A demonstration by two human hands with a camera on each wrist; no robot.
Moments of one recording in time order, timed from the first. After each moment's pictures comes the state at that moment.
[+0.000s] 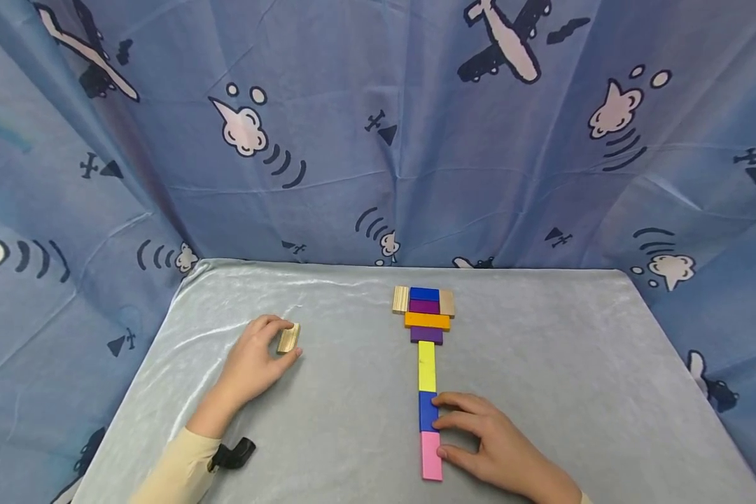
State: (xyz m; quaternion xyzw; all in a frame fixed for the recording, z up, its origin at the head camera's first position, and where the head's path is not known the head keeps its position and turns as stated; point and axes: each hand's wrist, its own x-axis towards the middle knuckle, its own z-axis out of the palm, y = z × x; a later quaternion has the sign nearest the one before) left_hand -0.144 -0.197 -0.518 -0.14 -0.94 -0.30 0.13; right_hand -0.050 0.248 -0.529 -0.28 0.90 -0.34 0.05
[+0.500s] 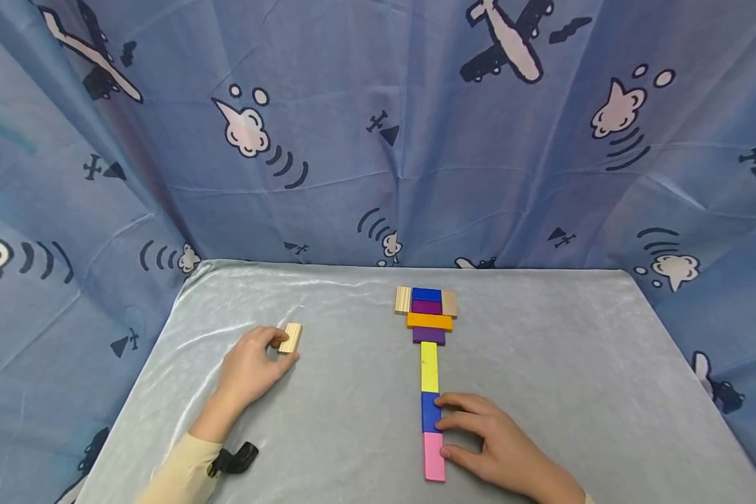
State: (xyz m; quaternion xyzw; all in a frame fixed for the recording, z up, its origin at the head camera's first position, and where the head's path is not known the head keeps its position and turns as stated) left_hand -0.141 -0.204 -0.528 -0.06 -0.96 -0.27 0.09; right_hand -0.052 0.248 -0.530 -0.28 0.90 -0.34 0.05
